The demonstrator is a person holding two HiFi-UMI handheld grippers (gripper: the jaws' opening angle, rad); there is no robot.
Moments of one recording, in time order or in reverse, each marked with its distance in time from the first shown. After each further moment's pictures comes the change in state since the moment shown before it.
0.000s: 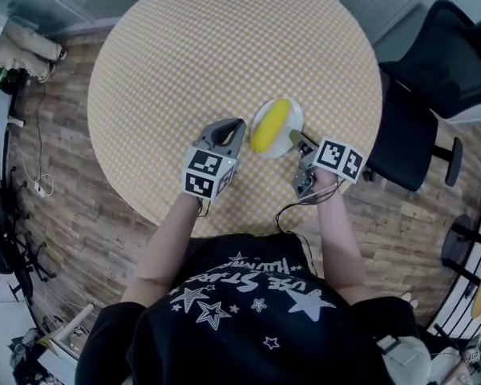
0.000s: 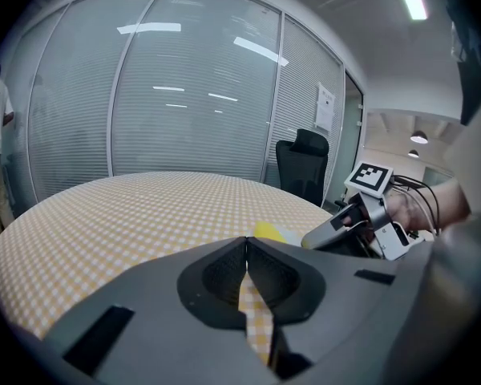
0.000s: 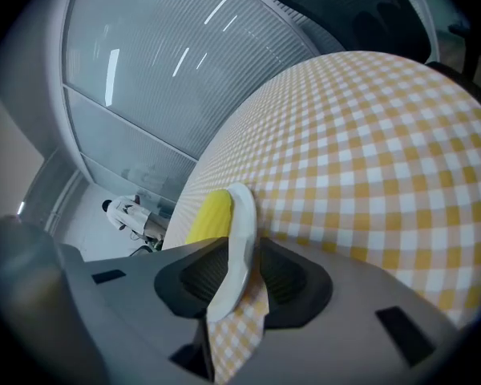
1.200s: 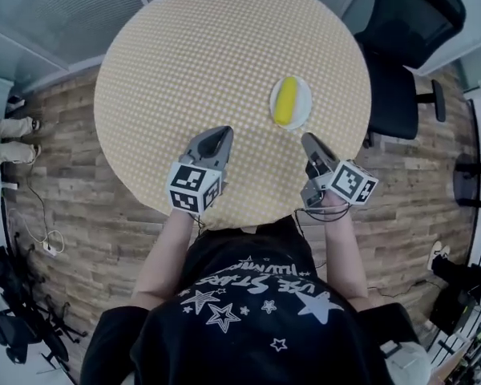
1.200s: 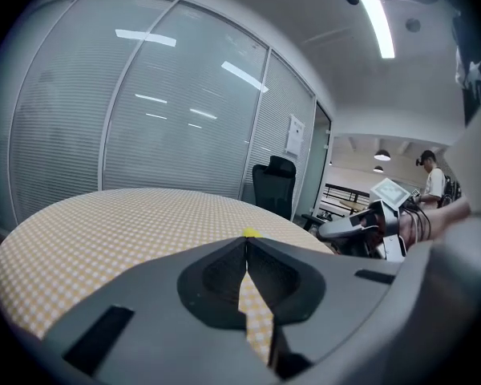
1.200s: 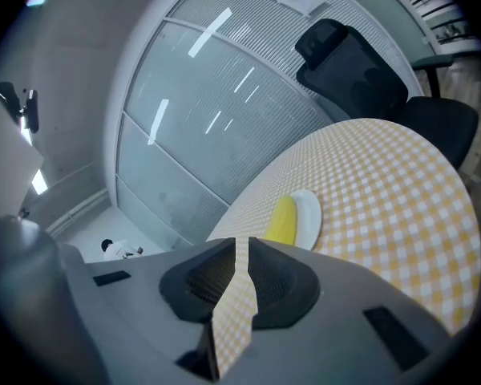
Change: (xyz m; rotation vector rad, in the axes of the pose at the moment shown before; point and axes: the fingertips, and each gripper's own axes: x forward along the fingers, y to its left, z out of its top) left arm -0.139 0.036 -0.003 0.033 -0.132 -0.209; right arm -0.084 0.113 -0.090 -0.096 -0.468 0.108
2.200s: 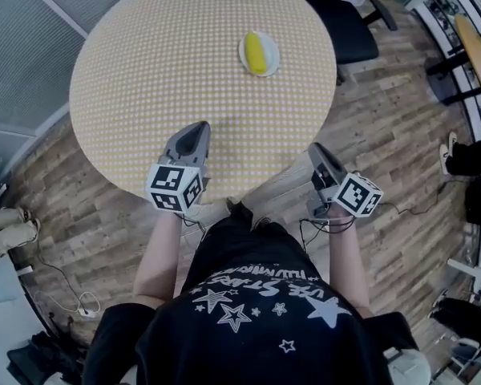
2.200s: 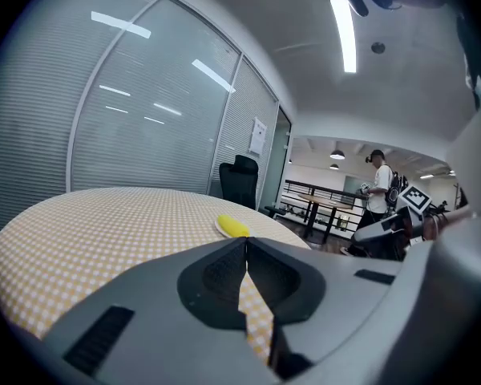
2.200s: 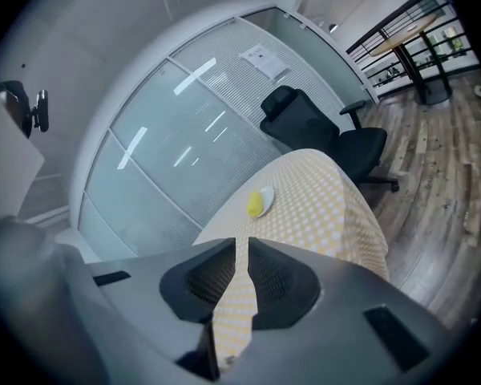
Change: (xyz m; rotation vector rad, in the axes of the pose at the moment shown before) left arm -0.097 0.008 -0.036 0.095 0.017 -0.281; right arm -0.142 0.064 -0.149 0.073 -0.306 -0.275
